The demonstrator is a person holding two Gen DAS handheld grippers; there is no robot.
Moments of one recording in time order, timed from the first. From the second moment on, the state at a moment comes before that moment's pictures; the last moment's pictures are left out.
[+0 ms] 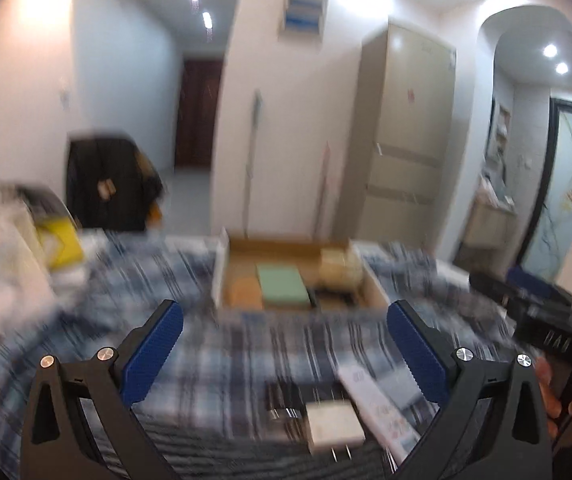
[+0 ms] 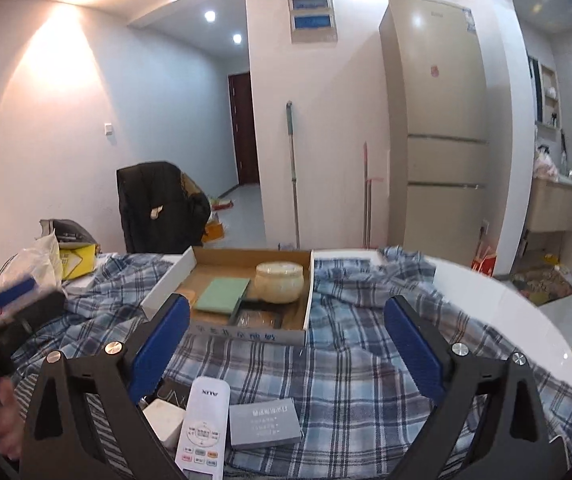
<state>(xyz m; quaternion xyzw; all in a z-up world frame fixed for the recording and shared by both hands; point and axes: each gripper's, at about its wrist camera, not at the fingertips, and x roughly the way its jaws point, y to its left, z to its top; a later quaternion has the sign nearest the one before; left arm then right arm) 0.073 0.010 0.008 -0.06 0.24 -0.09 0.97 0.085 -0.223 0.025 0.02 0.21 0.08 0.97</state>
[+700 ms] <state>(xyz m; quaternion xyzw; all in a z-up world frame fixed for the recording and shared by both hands) 0.110 0.011 -0.039 -0.04 0.33 -0.06 0.94 0.107 -0.218 -0.007 0.00 0.28 0.08 0.96</state>
